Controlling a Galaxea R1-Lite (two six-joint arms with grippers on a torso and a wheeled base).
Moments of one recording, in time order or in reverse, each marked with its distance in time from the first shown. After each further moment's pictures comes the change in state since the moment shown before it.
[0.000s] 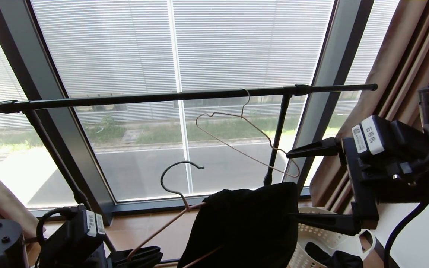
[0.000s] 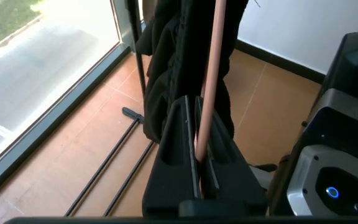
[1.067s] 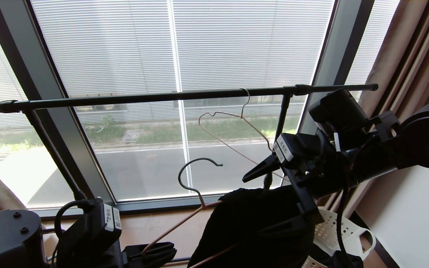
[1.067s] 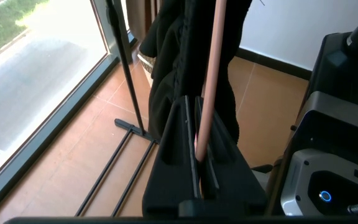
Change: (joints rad) left arm -0.057 0.053 -0.066 0.000 -0.002 0.008; right arm 0.053 0.344 -0.321 0.333 0.175 -0.155
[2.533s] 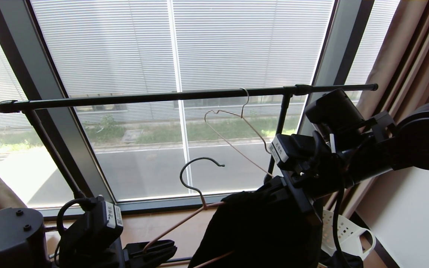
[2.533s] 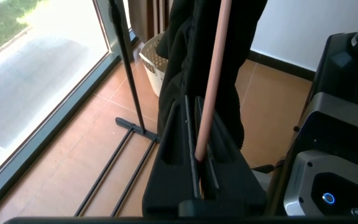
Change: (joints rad) left arm 0.007 0.010 -0.004 -0.014 0.000 -0.001; right arm 0.013 0.007 -0.005 -0.008 -0.005 0.015
